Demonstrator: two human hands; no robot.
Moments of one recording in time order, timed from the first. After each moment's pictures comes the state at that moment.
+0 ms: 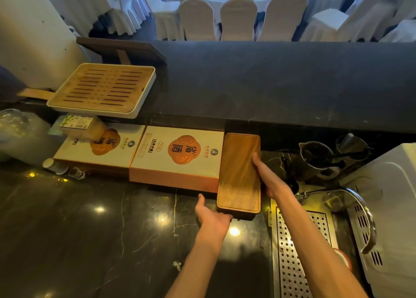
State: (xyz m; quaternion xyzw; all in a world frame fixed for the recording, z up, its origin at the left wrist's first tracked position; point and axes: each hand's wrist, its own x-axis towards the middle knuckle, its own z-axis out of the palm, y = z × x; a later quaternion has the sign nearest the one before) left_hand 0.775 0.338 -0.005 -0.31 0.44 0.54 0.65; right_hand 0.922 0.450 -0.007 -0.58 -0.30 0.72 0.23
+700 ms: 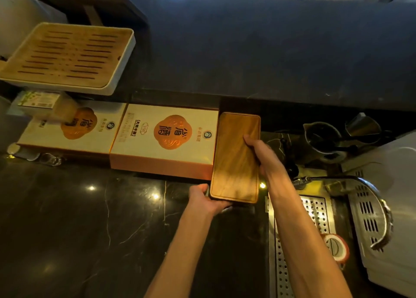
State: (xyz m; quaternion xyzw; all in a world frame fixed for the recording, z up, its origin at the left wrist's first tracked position) left_hand 0.760 0.360 -0.009 -0.34 0.46 0.41 0.71; right_hand 0.913 0.468 -0.020 -0.60 -0.23 0.70 0.30
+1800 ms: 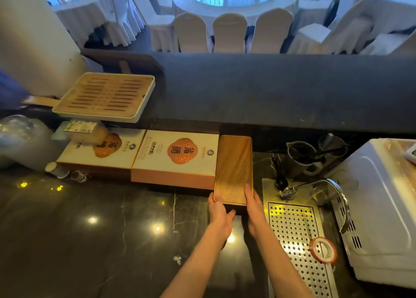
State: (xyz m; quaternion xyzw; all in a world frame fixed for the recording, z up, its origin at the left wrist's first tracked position) left_hand 0.804 0.319 -0.006 -0.03 0.57 0.51 0.65; right_hand 0.897 0.329 -0.017 -0.61 -0.22 0.64 0.41
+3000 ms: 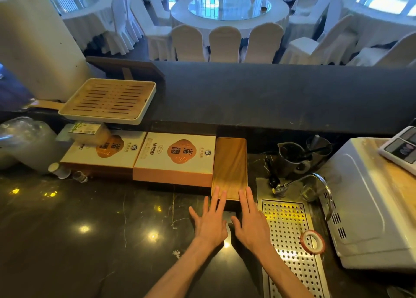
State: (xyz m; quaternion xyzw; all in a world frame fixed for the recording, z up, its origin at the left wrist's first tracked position) left_hand 0.771 0.267 -0.024 0.69 0.68 0.03 0.24; right_hand 0.918 0.271 -0.032 -0.65 -0.73 0.18 0.12
